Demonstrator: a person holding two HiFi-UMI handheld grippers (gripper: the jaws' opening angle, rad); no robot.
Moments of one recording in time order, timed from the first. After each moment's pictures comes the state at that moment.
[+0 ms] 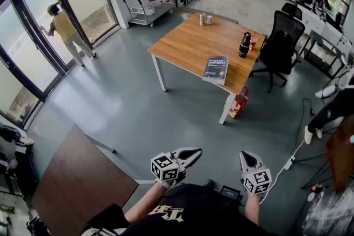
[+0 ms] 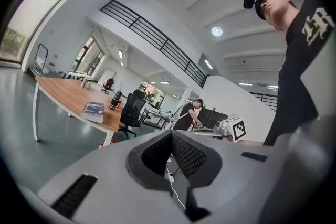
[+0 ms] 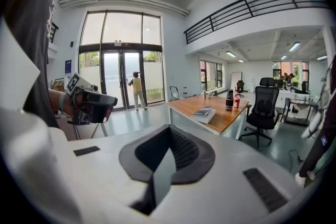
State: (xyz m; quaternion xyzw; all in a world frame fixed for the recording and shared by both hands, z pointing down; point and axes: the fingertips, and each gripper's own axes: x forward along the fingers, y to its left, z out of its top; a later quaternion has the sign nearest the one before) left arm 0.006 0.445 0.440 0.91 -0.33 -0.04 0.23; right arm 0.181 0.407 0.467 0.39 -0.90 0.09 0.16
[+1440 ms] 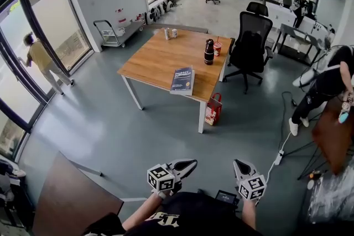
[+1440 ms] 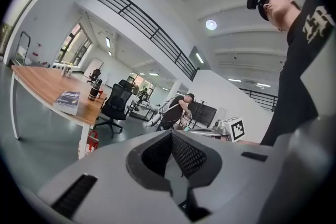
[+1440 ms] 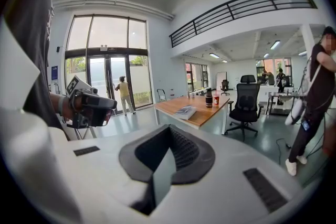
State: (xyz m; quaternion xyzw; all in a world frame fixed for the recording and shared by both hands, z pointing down) left arm 0.126 0.427 0.442 0.94 -0.26 -0.01 0.24; right arm 0.296 0.410 0.471 0.45 -0.88 0.11 0.13
